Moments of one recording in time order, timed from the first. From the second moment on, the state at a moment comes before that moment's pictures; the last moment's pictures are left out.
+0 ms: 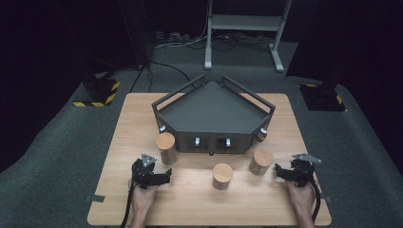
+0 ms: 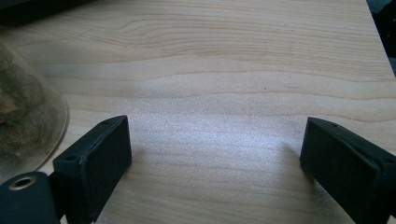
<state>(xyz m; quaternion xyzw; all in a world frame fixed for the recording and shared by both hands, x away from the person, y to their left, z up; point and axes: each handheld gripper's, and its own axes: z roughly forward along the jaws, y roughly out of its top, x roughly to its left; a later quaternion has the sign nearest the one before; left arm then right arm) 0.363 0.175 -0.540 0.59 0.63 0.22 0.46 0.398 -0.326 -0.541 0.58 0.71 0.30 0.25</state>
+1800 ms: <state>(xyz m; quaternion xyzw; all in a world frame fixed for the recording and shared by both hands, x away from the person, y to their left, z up) 0.412 0.152 -0.516 0.54 0.62 0.24 0.52 0.398 -0.326 -0.541 0.58 0.71 0.30 0.25</state>
